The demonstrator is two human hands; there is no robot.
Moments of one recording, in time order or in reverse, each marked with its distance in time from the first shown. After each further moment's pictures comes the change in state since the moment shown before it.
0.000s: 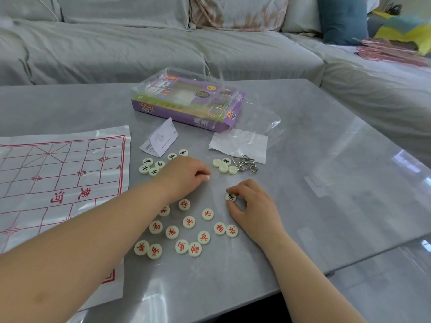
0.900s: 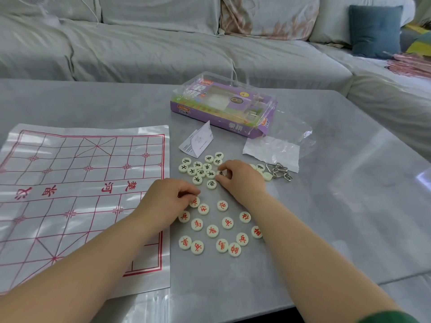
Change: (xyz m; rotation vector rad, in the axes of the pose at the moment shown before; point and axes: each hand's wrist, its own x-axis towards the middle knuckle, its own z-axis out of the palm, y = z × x) left_hand -0.080 -0.059 -0.011 -0.339 0.155 -0.249; right_hand 0.069 -0.074 0.030 -0.120 -0.227 0.004
